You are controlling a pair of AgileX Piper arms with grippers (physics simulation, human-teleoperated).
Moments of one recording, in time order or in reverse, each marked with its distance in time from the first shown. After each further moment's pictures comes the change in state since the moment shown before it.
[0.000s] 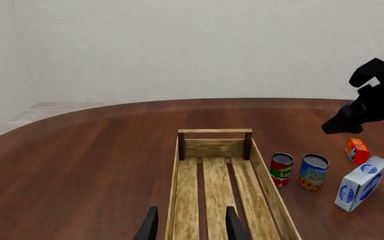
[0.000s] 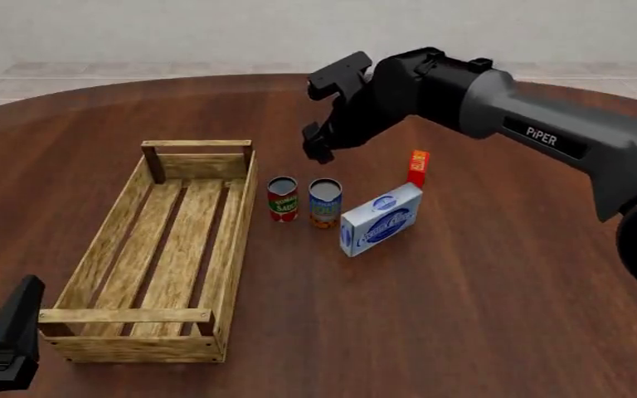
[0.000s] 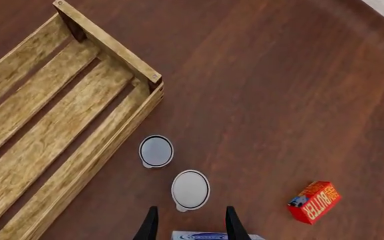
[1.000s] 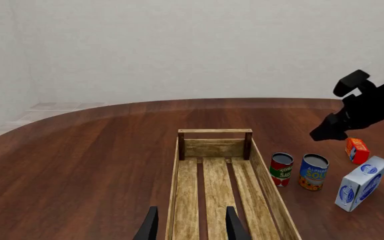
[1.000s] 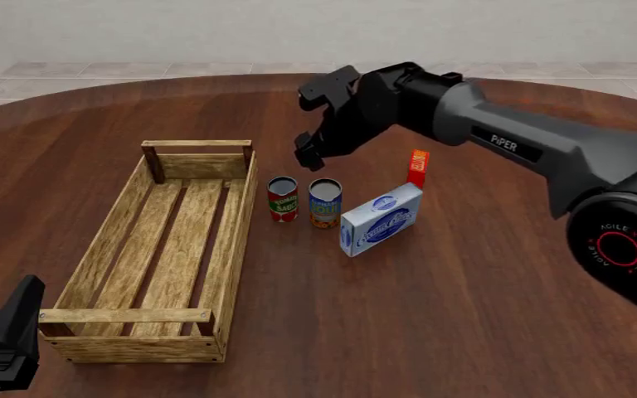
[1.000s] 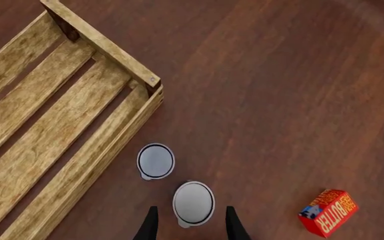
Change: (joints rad) left arm 0.000 0.000 0.000 0.000 0.000; right arm 0.004 0.099 -0.072 -0.002 0.020
